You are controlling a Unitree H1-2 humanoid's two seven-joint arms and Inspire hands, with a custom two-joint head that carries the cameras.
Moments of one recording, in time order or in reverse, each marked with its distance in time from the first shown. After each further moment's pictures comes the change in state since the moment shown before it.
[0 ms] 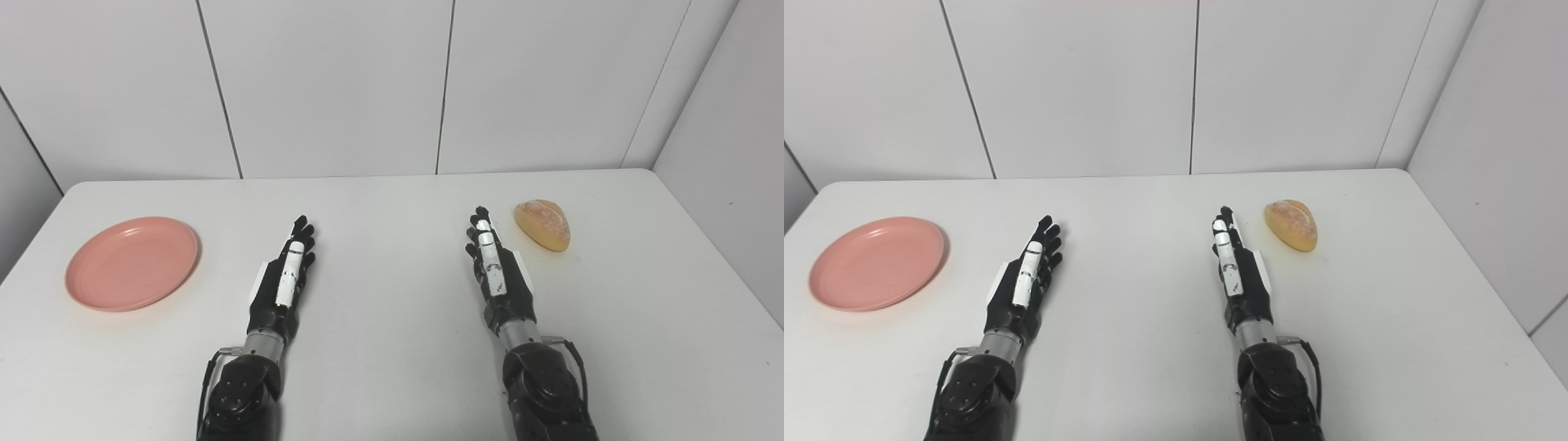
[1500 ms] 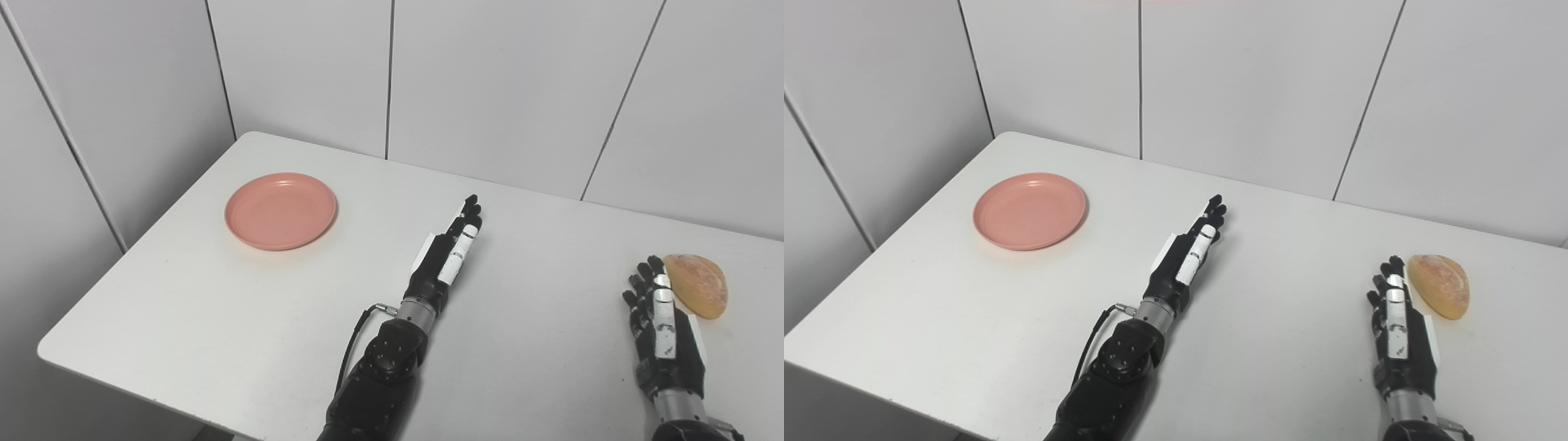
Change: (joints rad) left arm -0.093 -0.096 -0.013 0.185 0.110 -0.203 0.102; right arm -0.004 -0.117 -0.055 0.095 0.098 -0.082 0.119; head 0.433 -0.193
